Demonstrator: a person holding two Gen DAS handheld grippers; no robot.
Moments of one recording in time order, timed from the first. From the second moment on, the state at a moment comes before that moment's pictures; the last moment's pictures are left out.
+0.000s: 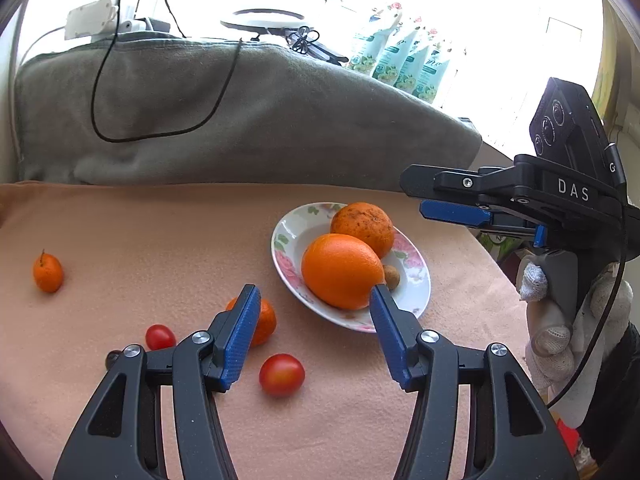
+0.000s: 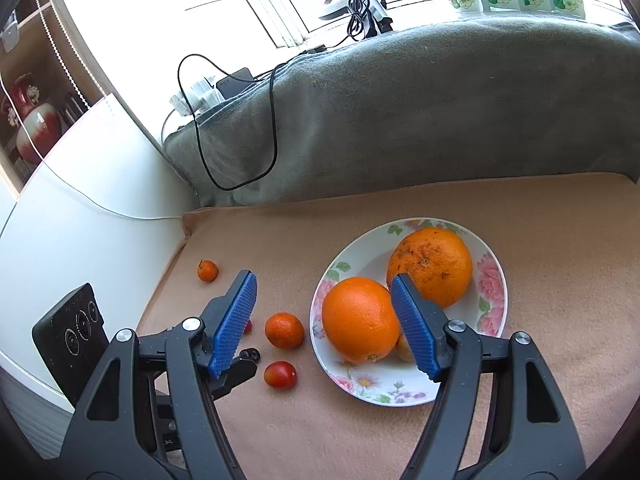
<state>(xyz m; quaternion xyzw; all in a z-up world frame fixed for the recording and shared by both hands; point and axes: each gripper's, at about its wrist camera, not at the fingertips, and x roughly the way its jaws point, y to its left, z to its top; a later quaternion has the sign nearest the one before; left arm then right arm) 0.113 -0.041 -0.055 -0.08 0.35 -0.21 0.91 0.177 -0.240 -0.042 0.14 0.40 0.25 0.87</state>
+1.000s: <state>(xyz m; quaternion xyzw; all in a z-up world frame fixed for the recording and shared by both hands) 0.071 0.068 -0.097 -0.07 0.39 -0.06 0.92 0.076 -0.166 -0.085 -0.03 0.38 0.27 0.89</state>
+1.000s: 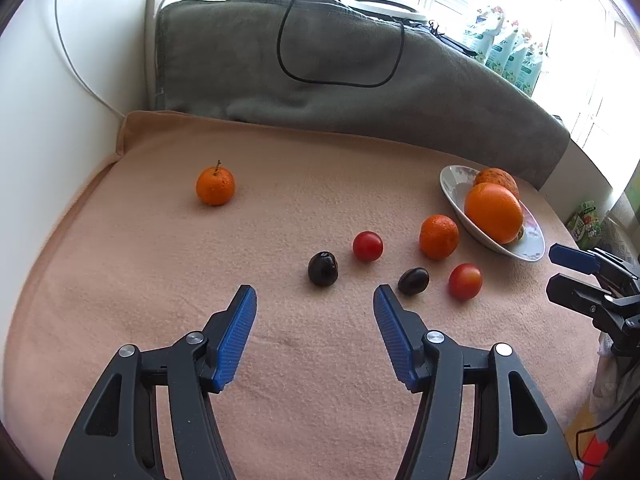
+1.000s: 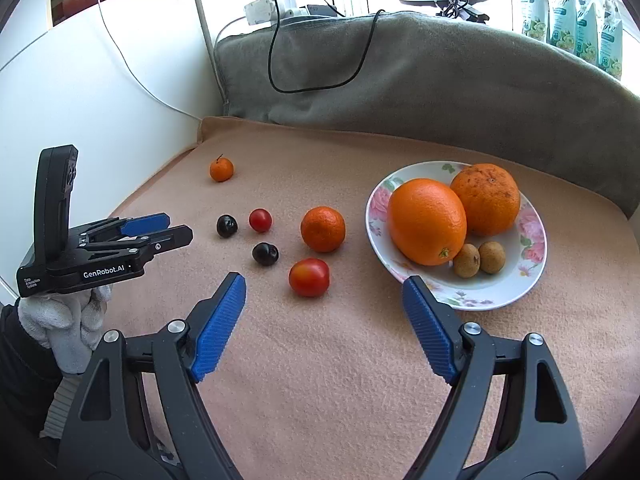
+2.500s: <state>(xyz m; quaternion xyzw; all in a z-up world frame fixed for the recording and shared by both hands) 0.115 0.062 -0.130 -0.09 0.42 -0.08 0.90 0.114 -0.120 -0.131 -0.03 0.44 0.26 0.86</state>
